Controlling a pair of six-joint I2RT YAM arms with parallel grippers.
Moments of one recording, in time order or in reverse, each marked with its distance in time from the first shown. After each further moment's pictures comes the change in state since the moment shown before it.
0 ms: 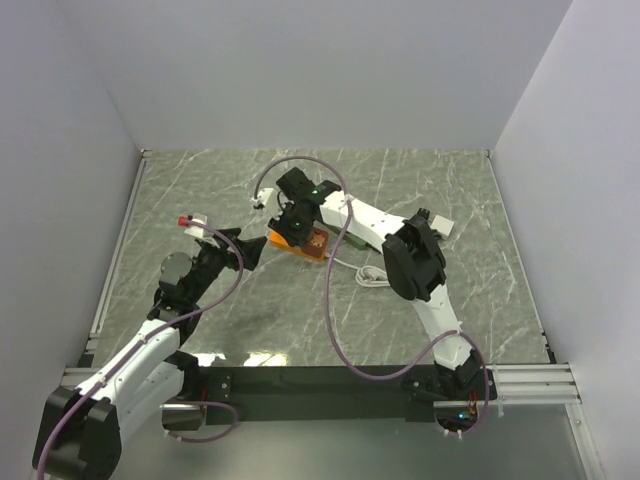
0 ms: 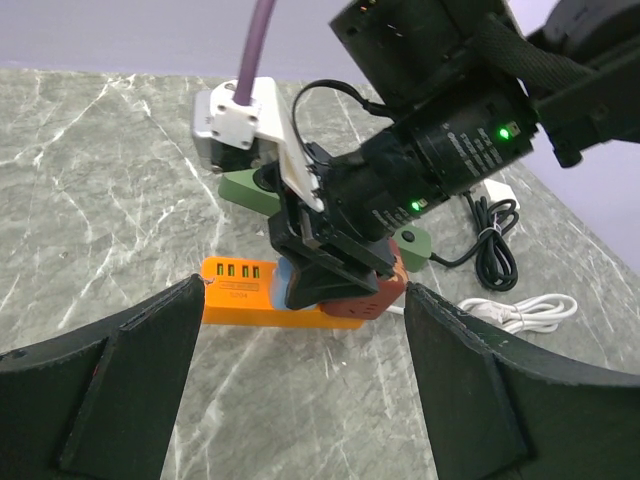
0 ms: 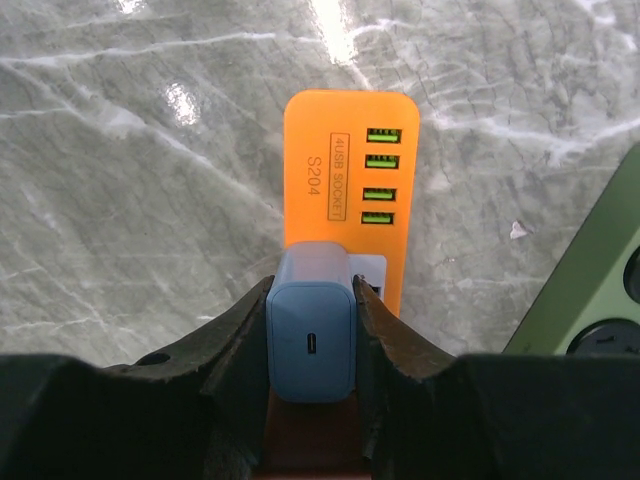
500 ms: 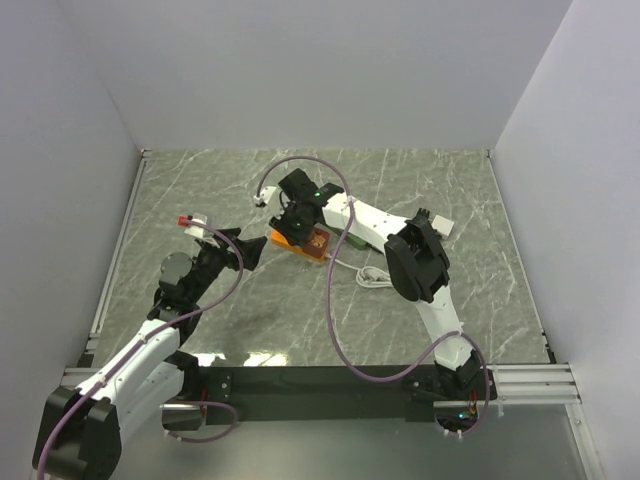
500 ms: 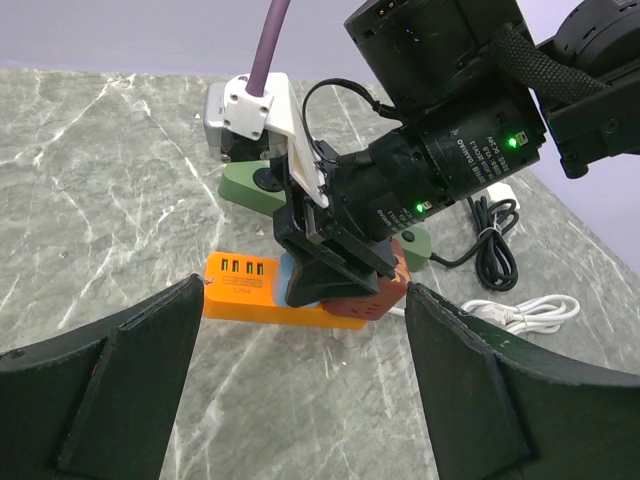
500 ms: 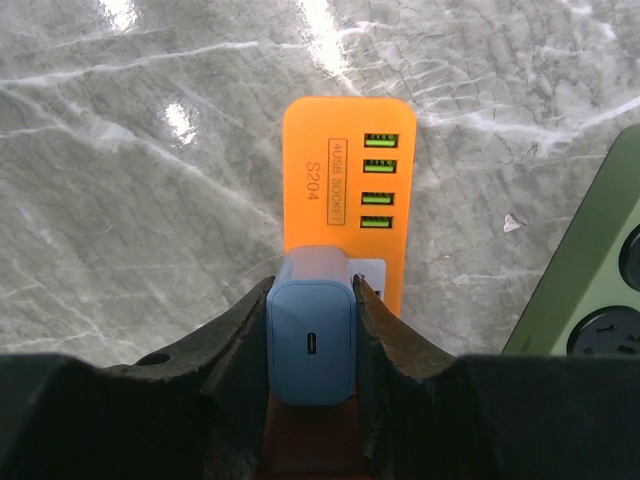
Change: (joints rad) left arm 0.000 0.001 0.000 0.000 0.001 0.000; right arm 0.000 -0.049 -0.097 0.101 0.021 0.048
